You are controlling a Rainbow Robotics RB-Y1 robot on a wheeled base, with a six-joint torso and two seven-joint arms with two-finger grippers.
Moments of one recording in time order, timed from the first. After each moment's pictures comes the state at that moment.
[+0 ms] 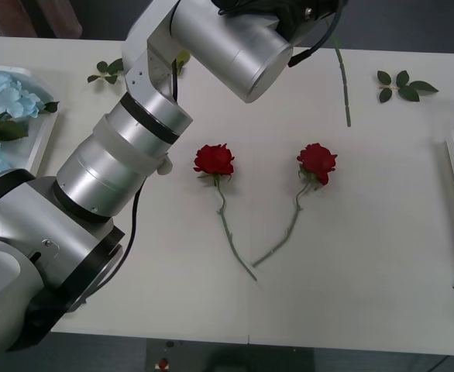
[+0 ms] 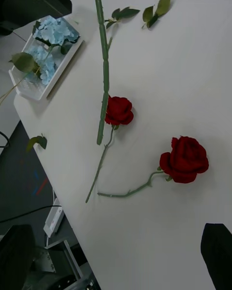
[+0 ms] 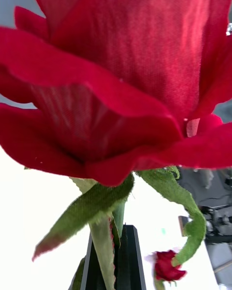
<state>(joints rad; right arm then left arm) -0.58 -0.82 -0.47 -1.45 -1.61 1.87 1.99 -1.04 0.10 -0.43 -1.46 0.22 0.79 -0.51</state>
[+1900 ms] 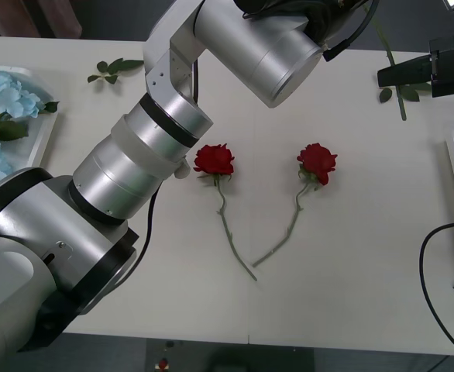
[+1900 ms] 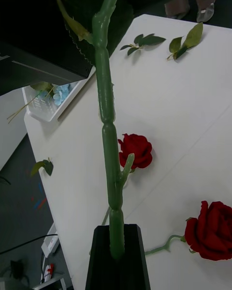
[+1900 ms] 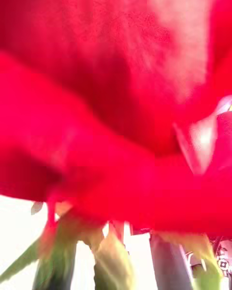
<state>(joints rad) -0.73 -0.58 -0.41 -1.45 -1.43 1.81 1.99 -1.06 0.06 -0.45 -1.46 0.22 0.71 -0.34</state>
